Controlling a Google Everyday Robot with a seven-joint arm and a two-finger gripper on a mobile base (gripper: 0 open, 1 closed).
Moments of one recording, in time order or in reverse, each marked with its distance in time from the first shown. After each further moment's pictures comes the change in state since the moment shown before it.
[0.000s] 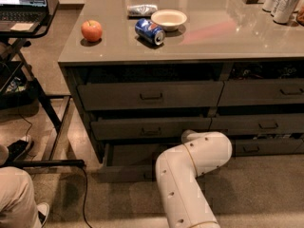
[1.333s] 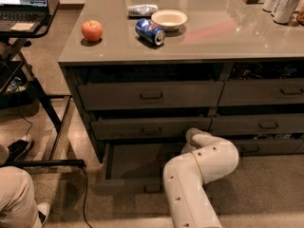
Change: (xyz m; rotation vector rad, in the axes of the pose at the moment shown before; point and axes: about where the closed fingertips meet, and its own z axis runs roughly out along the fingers) arm 0.027 0.016 -0.006 -0.175 0.079 -0.157
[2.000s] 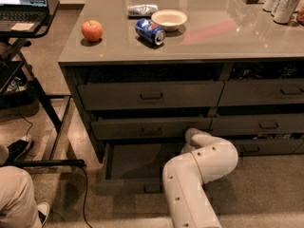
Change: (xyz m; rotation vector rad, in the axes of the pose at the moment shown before) arm 0.000 0.000 0.000 0.000 0.000 0.000
